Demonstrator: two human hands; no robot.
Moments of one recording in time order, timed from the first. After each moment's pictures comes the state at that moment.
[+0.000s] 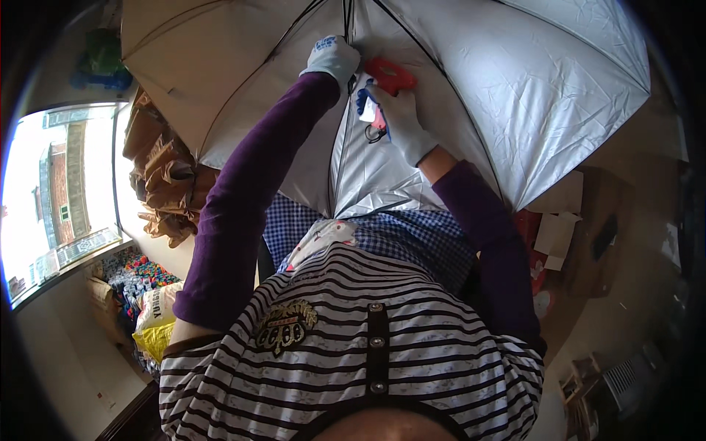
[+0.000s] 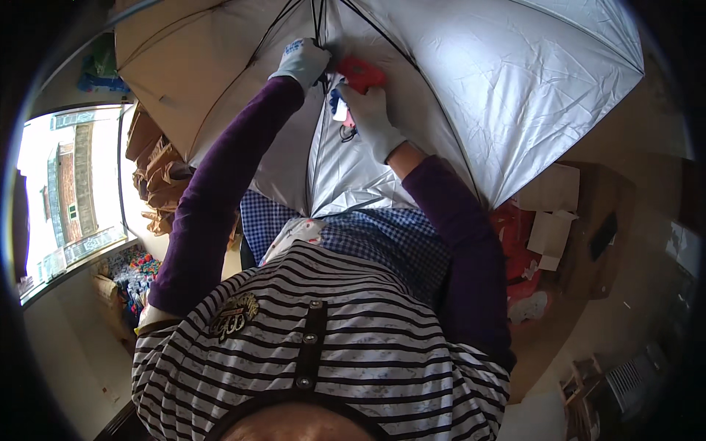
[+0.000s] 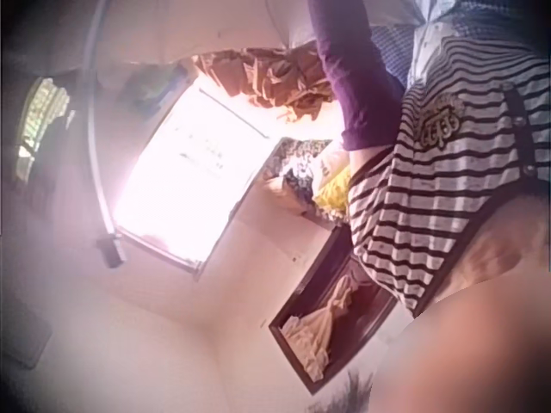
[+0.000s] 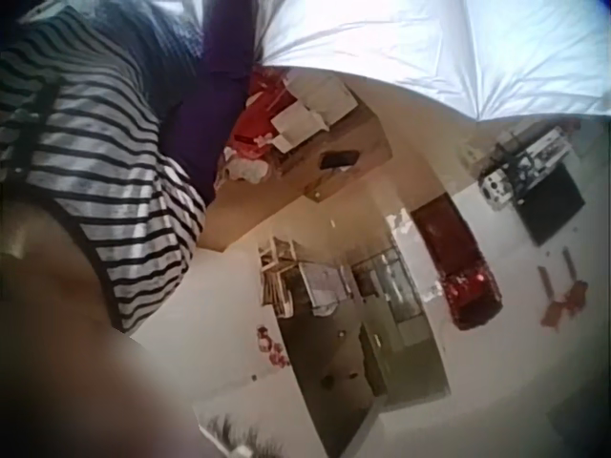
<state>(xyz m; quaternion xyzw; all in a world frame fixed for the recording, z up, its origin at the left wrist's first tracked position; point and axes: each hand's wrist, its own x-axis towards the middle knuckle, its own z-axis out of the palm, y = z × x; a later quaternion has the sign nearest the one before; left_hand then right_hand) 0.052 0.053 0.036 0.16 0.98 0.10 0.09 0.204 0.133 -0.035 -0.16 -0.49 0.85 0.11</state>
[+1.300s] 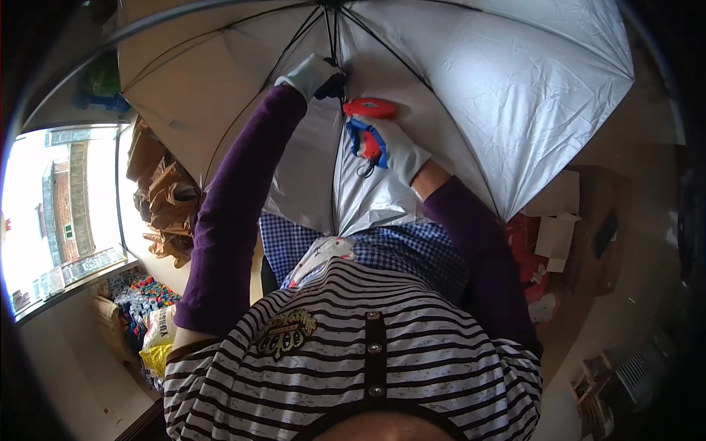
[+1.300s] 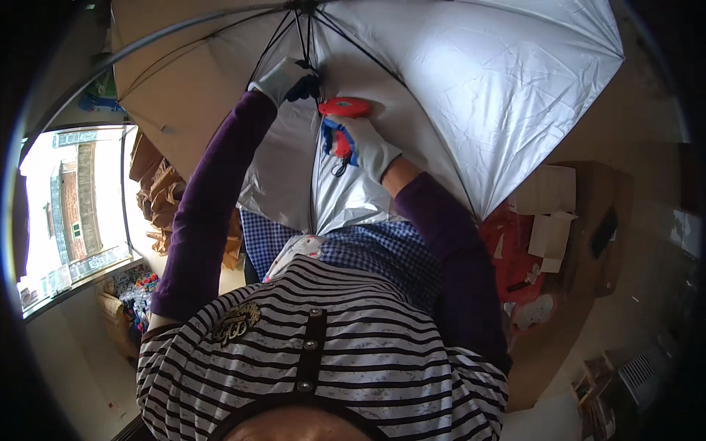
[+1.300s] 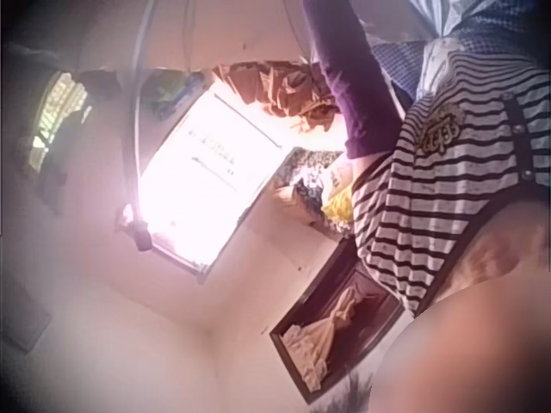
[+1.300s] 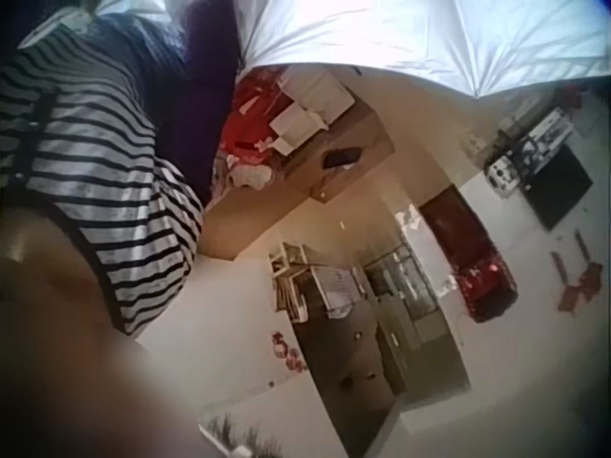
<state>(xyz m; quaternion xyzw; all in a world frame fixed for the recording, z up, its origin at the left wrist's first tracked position) 0.020 0.036 0.037 0.43 0.85 0.15 0.25 0.208 0.138 -0.052 -0.14 -0.25 0.94 -0.16</state>
